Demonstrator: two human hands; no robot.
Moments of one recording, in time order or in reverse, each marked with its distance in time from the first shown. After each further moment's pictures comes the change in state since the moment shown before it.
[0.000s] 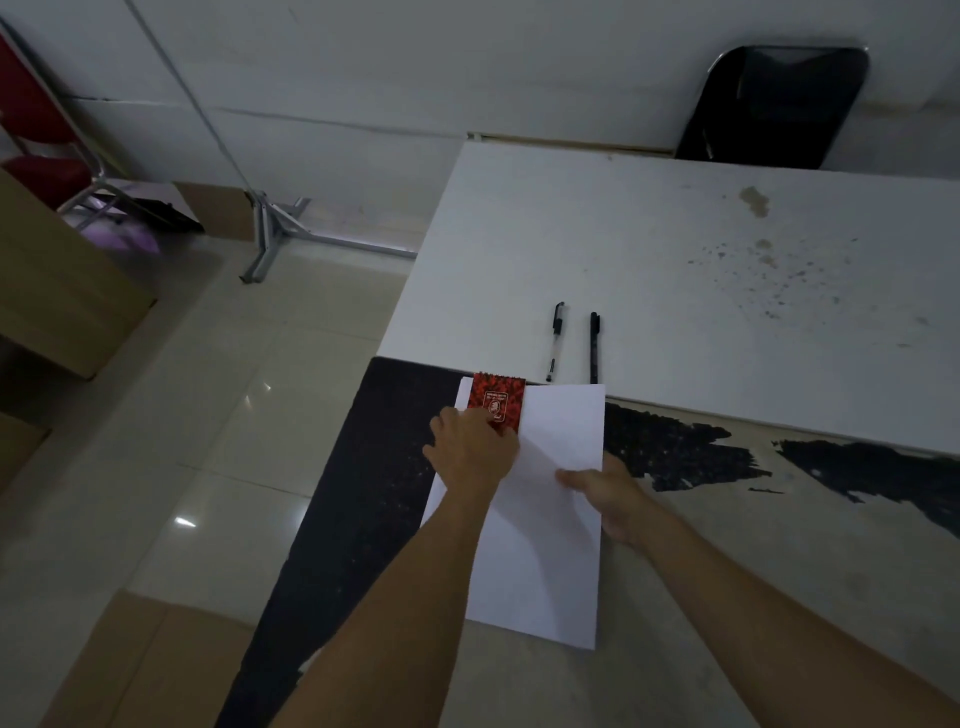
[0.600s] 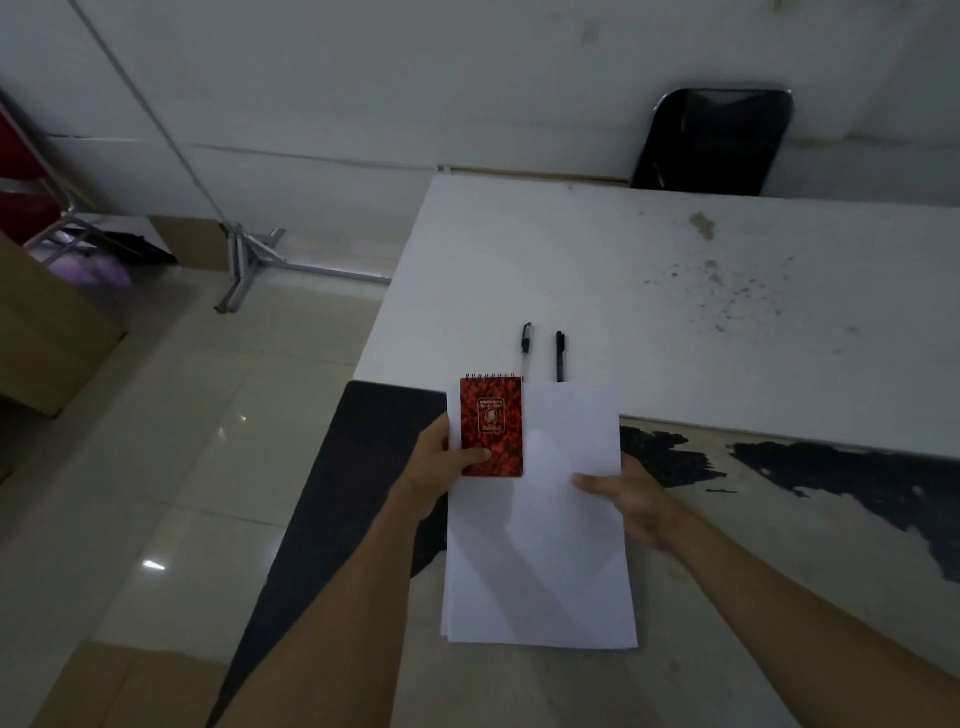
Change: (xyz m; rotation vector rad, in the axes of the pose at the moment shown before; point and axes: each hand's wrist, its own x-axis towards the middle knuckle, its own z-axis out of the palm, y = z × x) left_hand -0.001 -0.019 -0.032 -0.965 -0.461 0.113; right_hand -0.034 -0.025 -0.055 0.059 -0.102 -0.119
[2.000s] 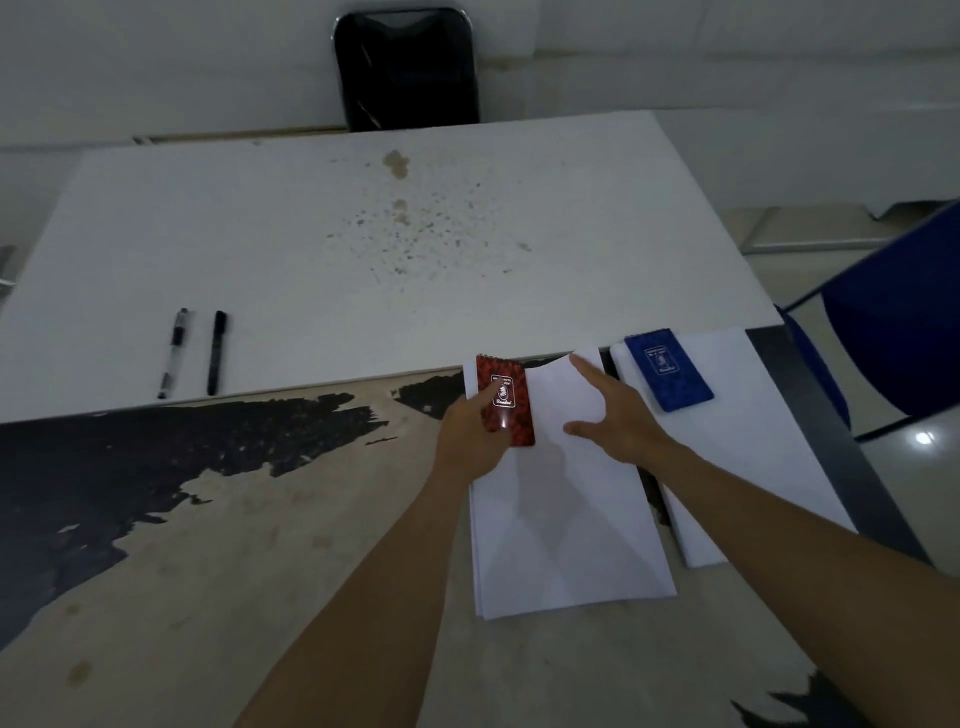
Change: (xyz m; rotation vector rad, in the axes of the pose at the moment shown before) left_hand -0.005 -0.044 0.470 0.675 -0.184 0.246; right_hand -0.117 0.008 -0.420 -0.798 0.373 -0.200
